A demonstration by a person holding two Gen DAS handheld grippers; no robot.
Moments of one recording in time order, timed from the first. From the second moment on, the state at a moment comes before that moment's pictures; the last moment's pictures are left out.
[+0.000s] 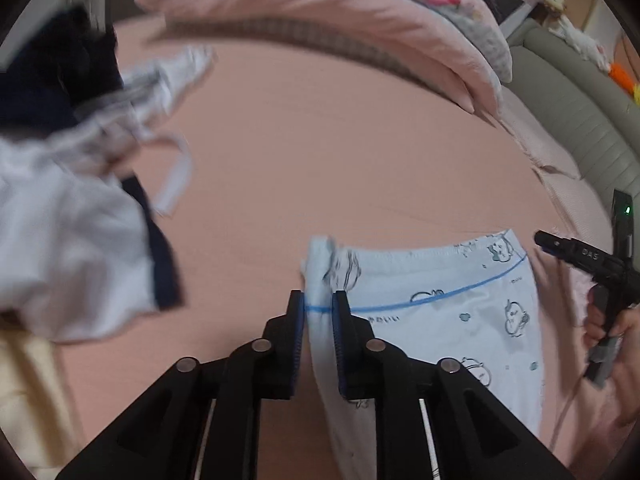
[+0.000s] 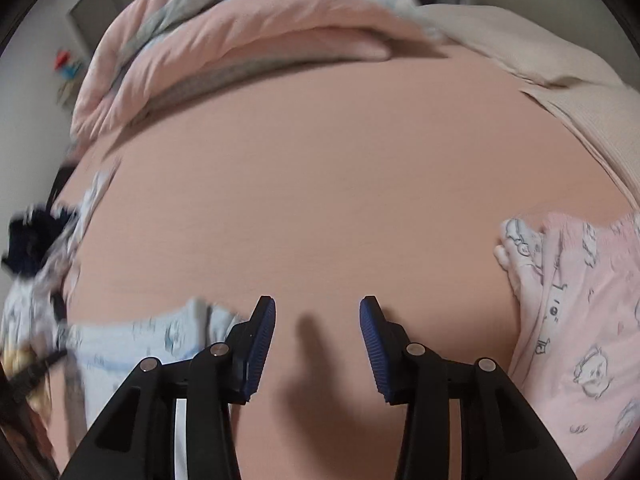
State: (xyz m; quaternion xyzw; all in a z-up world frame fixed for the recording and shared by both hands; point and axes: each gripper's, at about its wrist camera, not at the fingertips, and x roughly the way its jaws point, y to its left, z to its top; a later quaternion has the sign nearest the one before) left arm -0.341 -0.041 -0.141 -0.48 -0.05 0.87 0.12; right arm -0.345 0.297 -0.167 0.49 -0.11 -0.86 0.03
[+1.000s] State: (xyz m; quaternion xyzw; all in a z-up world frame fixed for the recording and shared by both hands) left arm -0.393 -0.025 -0.172 -0.52 -0.09 0.83 0.17; right arm -0.350 0.197 -0.177 0.49 0.03 -0.87 0.05
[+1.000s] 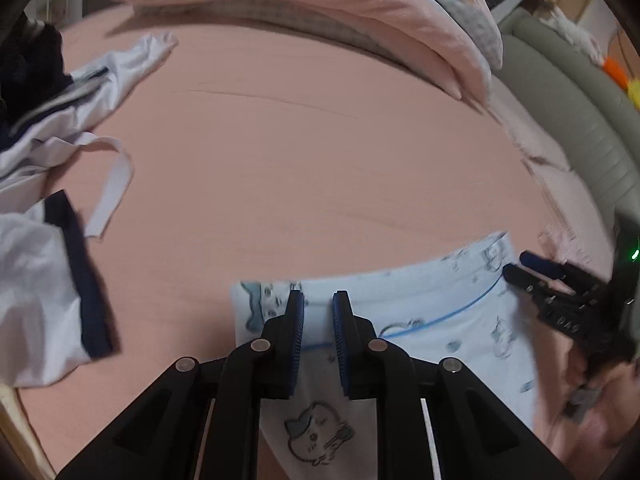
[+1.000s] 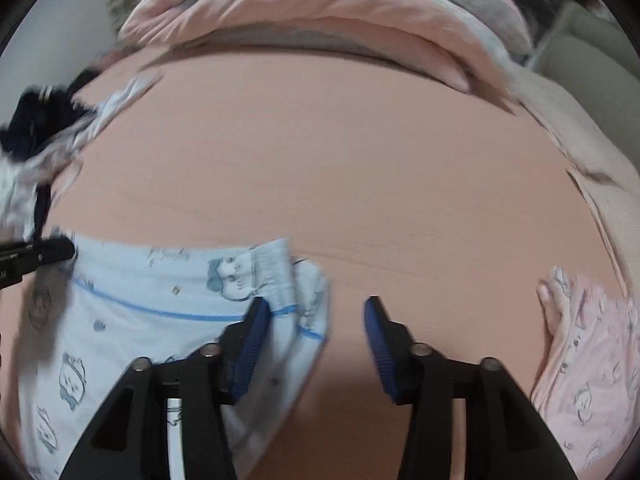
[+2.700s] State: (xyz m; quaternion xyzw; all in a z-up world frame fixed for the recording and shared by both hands) left arm -0.106 -0.040 -0.158 -0.54 -0.05 0.83 0.13; right arm -0.077 0.211 -0.177 0.51 0.04 -0.85 0.12
